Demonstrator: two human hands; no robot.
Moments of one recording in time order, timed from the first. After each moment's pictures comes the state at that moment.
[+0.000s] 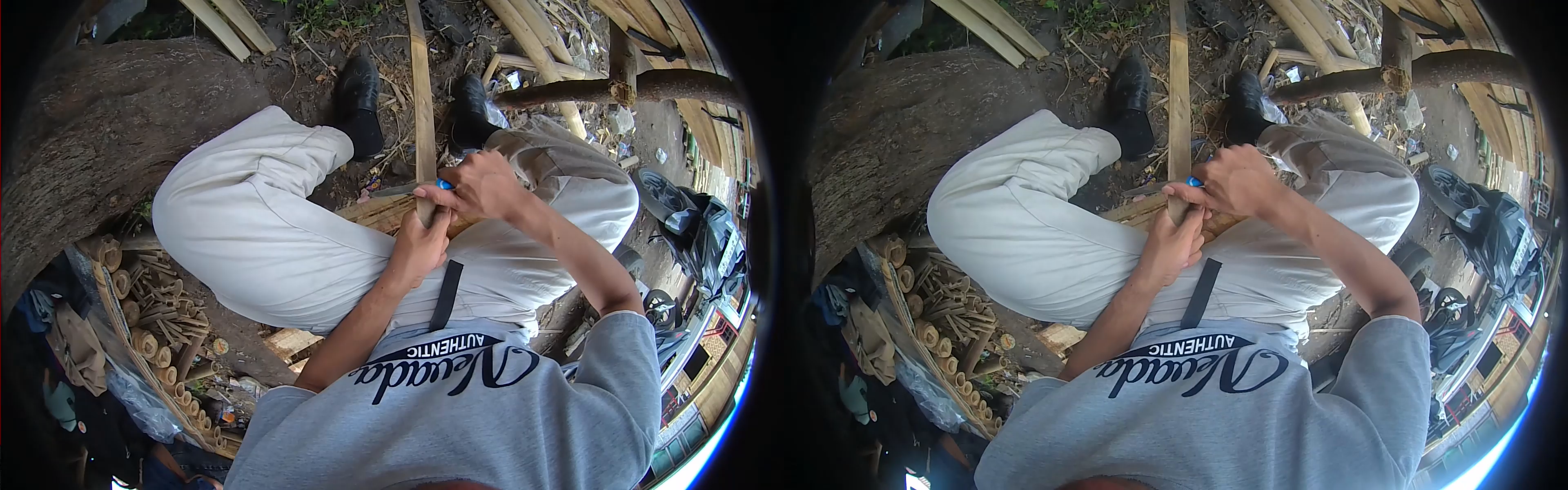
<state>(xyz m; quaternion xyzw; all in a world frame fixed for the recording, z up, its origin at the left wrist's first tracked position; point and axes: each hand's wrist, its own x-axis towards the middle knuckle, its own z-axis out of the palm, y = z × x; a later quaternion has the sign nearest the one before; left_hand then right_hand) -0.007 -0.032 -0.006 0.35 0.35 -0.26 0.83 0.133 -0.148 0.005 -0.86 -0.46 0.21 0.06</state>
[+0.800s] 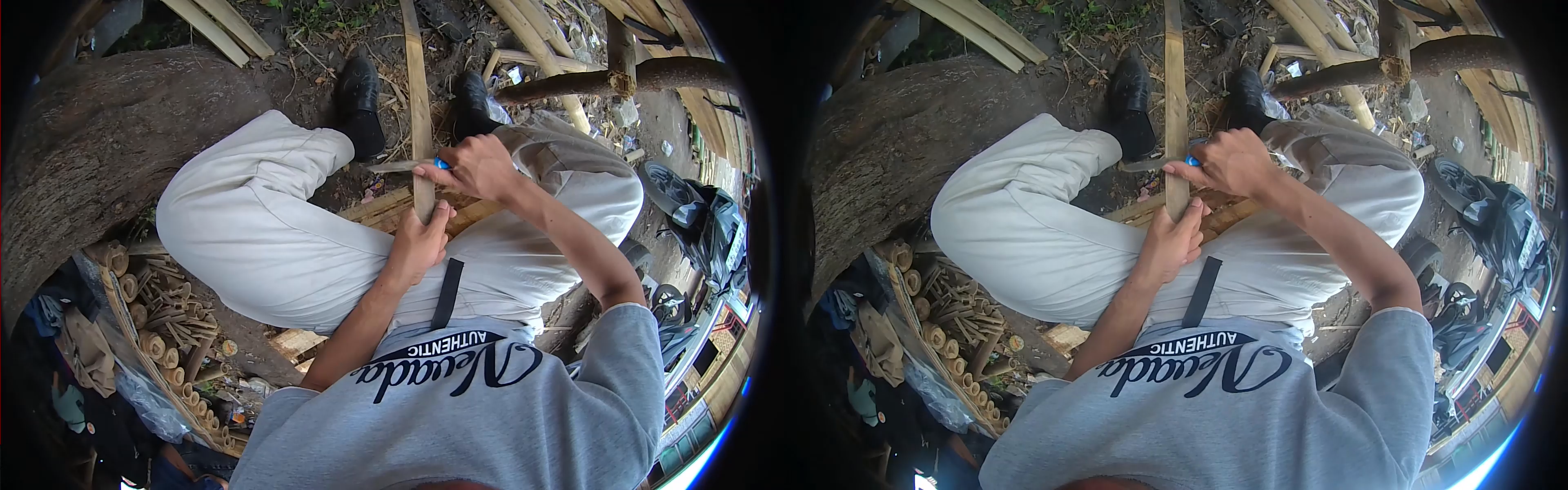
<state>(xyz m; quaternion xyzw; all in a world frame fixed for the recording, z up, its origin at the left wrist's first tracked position) -0.006 -0.029 -0.006 0.35 0.34 -0.27 0.83 0.142 -0.148 -0.005 -0.87 -0.46 0.15 0.08</state>
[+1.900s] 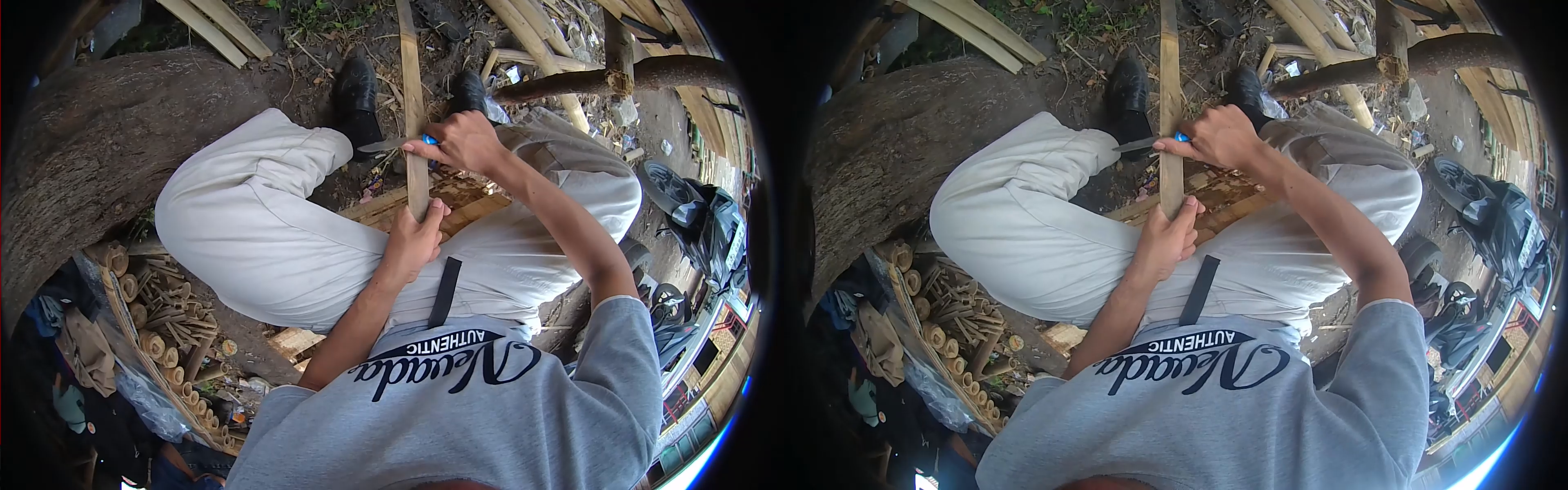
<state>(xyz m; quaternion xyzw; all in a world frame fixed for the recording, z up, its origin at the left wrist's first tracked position) -0.006 -0.030 -0.003 0.39 0.35 -0.28 0.80 0.170 -0.139 -0.042 -0.87 -0.48 0.10 0.10</state>
